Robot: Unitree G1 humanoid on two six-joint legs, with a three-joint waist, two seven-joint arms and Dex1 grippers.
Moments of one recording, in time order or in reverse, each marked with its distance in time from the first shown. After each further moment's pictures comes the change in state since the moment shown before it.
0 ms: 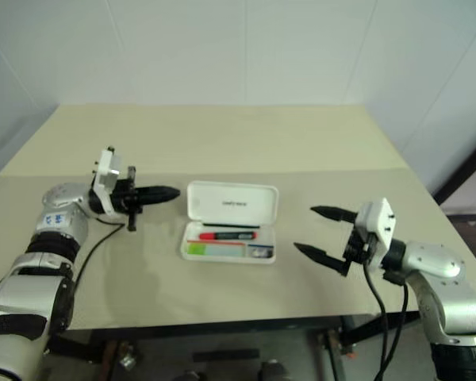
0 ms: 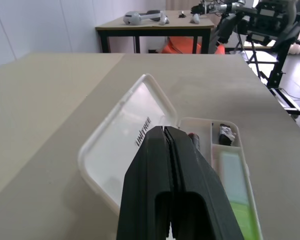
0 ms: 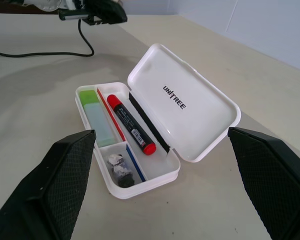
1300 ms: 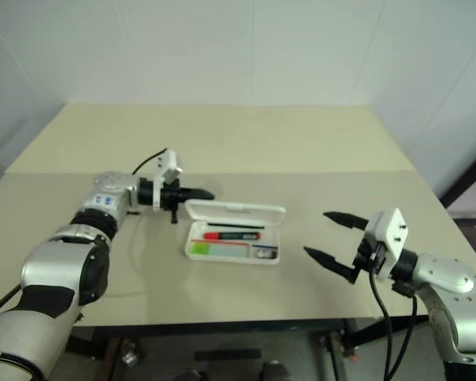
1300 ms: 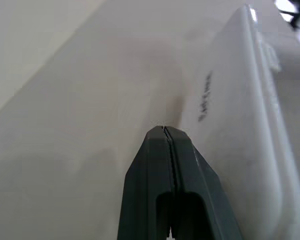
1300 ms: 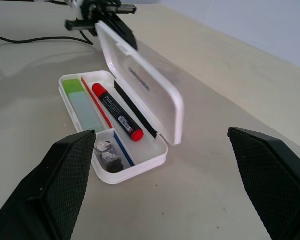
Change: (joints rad) left arm -0.199 -0.161 -0.001 0.236 0.453 0.058 0.074; right arm 0.105 -0.014 -0.039 -0.053 -0.001 -0.023 -0.091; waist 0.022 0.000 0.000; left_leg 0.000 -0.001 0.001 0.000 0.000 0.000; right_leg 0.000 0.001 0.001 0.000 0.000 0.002
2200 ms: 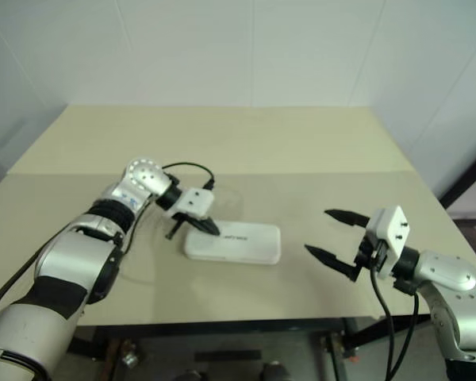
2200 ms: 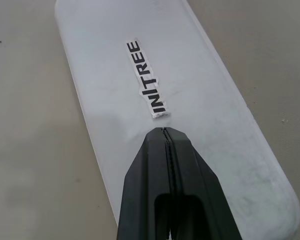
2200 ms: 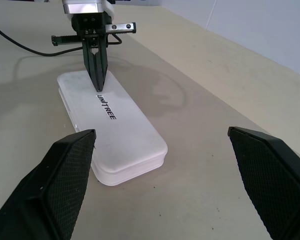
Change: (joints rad) left arm -0.060 -0.089 -0.290 -0.022 0.266 -0.454 -0.037; right arm -0.019 -0.007 0.001 0.003 0.000 0.000 0.002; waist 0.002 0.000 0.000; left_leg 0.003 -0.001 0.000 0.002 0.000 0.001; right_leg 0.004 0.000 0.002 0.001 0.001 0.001
